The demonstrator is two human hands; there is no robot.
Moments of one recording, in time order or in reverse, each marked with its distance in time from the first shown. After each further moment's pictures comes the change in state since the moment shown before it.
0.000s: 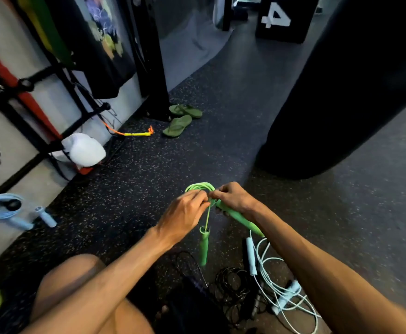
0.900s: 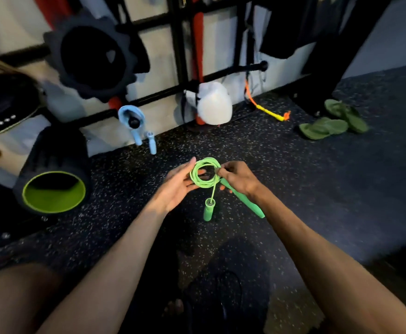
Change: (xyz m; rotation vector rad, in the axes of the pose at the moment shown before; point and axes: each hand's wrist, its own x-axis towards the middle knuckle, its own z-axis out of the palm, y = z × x) left_hand -0.121 -0.210 -0.035 -1.308 0.895 -1.226; right_hand 0.197 -0.089 0.221 -0.169 -0.612 -0.275
